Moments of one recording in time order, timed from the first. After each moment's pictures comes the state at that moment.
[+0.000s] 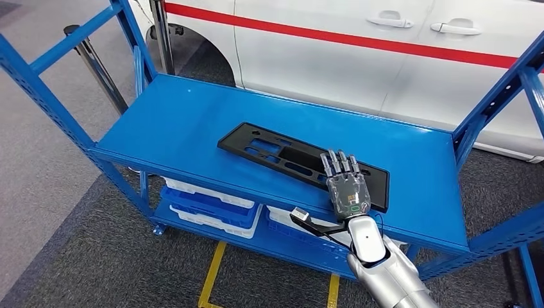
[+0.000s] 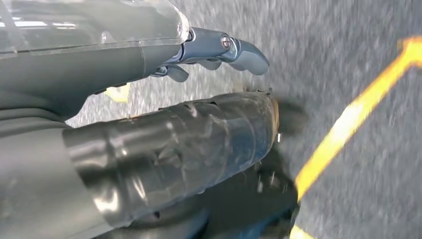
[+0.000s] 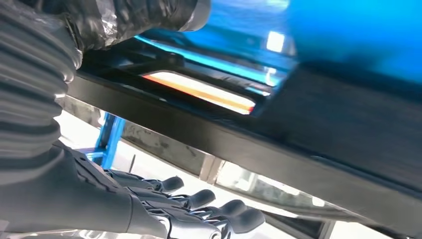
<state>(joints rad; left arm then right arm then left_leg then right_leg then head) -0.08 -0.16 1.25 -0.21 -0.76 -0.04 -0.09 -0.48 -0.09 0.53 -0.97 1.39 -0.45 0.20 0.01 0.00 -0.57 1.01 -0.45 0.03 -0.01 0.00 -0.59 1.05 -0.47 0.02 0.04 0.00</state>
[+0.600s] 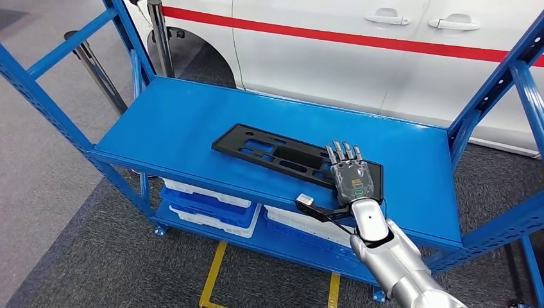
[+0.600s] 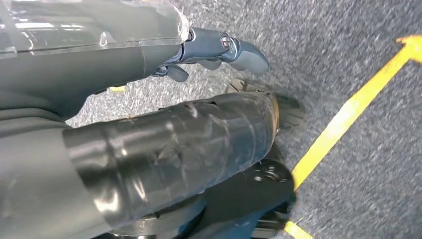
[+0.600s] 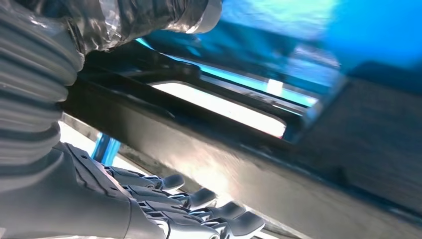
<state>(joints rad) -0.08 -0.15 1.27 -0.21 -0.74 -0.05 -0.10 -0.59 -0.08 0.54 -0.86 1.31 -0.34 0.17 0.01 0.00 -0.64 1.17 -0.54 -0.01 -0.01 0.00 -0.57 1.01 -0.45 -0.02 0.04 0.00</state>
